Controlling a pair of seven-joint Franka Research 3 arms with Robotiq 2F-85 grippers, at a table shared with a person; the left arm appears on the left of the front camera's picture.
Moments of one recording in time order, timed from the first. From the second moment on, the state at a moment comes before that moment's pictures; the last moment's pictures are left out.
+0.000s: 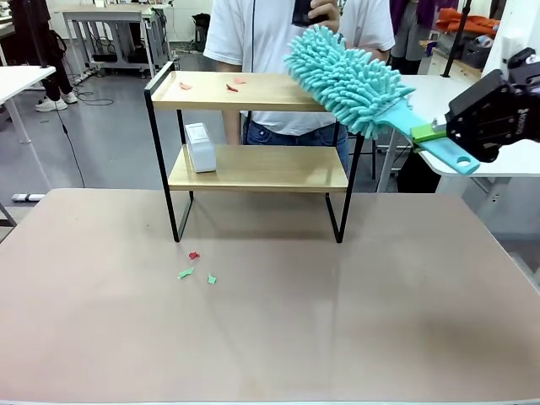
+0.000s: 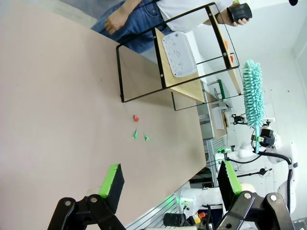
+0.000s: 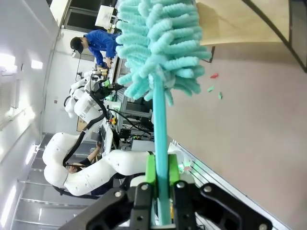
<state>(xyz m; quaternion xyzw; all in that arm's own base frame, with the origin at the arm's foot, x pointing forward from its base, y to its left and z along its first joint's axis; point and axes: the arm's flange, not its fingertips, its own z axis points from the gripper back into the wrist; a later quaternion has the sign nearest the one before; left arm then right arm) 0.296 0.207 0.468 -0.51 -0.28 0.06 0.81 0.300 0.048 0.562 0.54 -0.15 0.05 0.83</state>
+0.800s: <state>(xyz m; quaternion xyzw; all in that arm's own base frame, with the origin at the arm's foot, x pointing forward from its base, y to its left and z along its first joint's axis) 0.296 0.207 0.468 -0.51 -0.28 0.06 0.81 0.321 0.110 0.656 0.45 -0.16 0.10 0.87</state>
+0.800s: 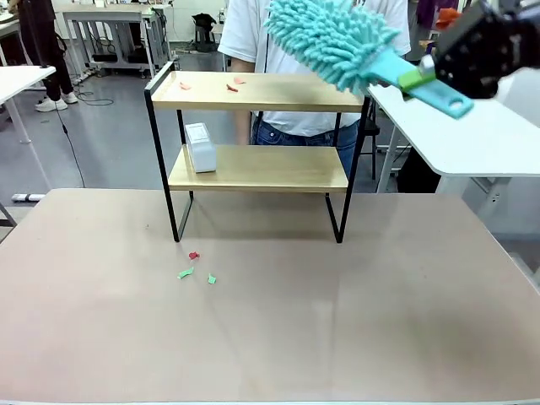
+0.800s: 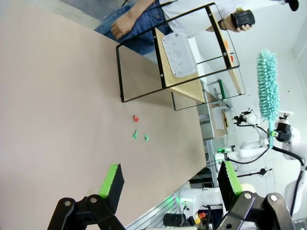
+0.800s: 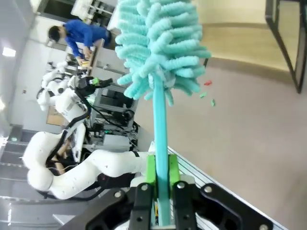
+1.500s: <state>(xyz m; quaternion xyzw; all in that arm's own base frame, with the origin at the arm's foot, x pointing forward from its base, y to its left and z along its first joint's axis) 0.296 0.207 0.468 -0.51 -0.28 0.06 0.81 0.411 0.182 0.641 0.33 -0.18 0.04 0.93</state>
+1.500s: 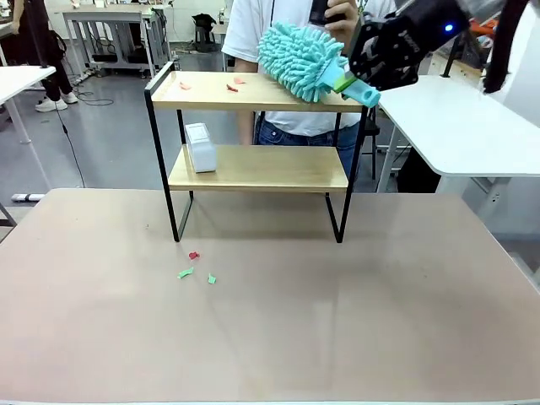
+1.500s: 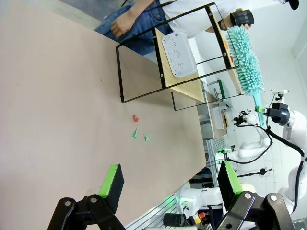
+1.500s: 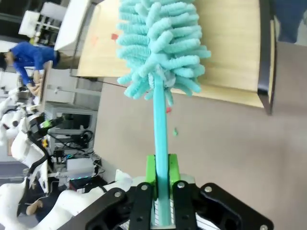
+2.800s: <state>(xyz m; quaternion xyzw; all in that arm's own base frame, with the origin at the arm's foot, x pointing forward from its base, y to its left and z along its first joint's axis) 0.296 0.207 0.468 -0.51 -0.28 0.06 0.81 0.438 0.245 0.639 0.32 -0.10 0.15 0.93</state>
